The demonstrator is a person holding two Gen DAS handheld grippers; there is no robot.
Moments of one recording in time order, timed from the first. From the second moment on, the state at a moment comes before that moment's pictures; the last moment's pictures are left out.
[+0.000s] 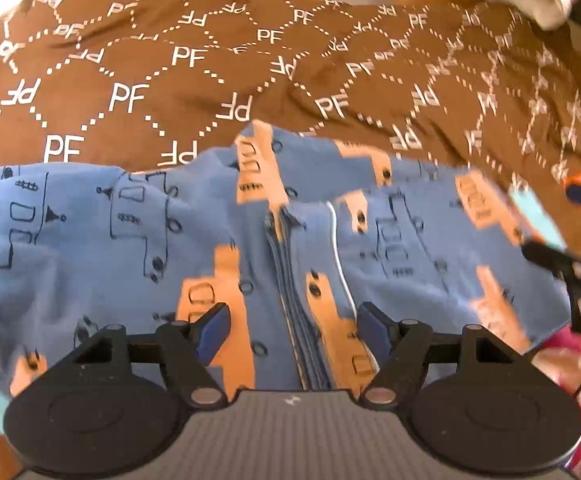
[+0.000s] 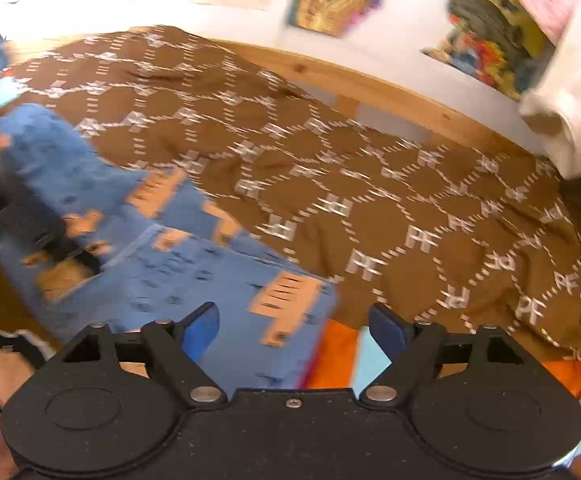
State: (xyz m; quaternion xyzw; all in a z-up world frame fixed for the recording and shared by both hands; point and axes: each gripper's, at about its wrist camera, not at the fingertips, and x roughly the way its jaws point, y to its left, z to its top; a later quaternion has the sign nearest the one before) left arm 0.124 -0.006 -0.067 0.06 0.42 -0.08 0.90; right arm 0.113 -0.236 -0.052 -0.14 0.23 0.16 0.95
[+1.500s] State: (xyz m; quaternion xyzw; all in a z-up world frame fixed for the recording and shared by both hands) left arm 0.080 0.014 -0.102 0.07 0.31 0.02 0.95; right arm 0.120 -0.203 -0.104 -0.30 0.17 0.15 0.93
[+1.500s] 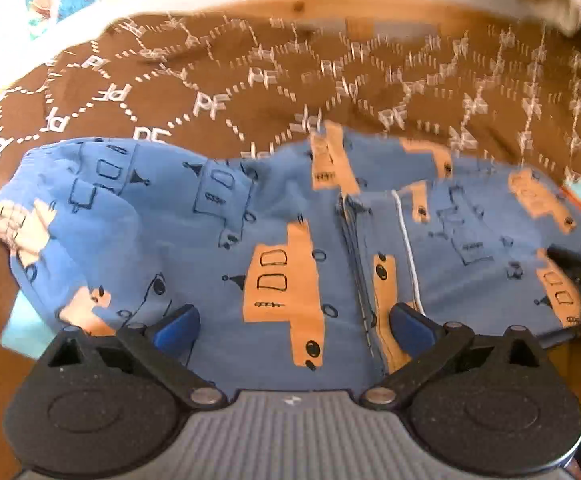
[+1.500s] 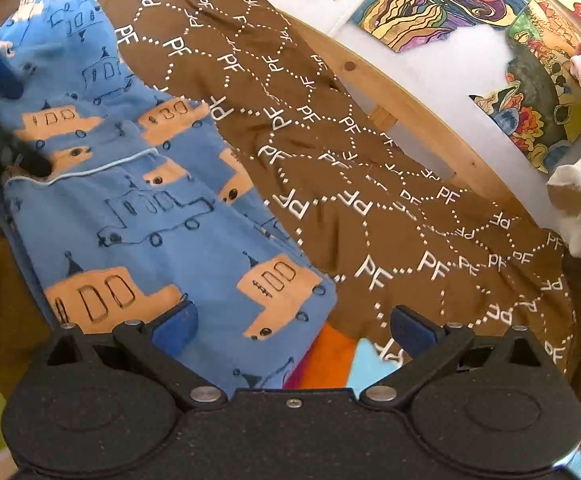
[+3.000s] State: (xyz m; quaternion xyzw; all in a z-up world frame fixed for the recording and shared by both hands) left arm 0.084 0.149 -0.025 -0.04 0.26 0.17 0.95; right arm 0.285 -0.056 -0.067 -0.19 0.18 0.30 0.92
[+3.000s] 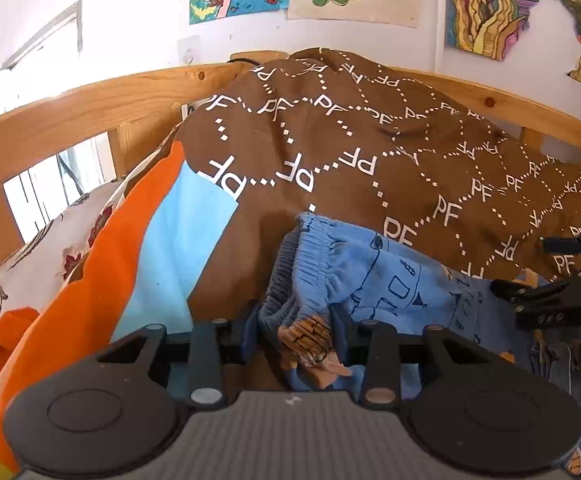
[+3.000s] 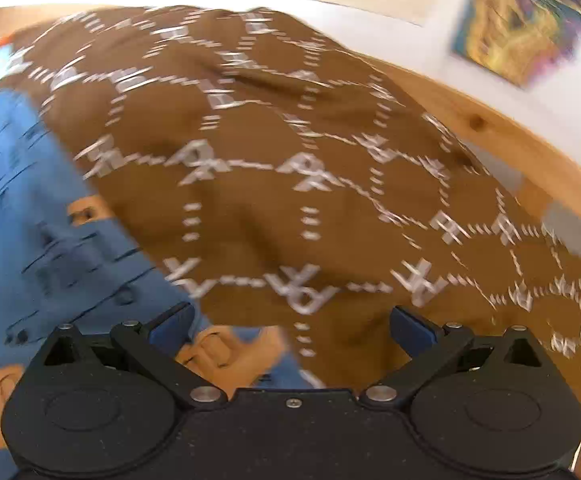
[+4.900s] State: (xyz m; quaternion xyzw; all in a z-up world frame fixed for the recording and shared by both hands) left arm 0.086 0.134 -0.025 -0.07 0.24 0.22 0.94; right arm 0.150 -0.119 -0.089 -0.17 0.21 0.32 0.91
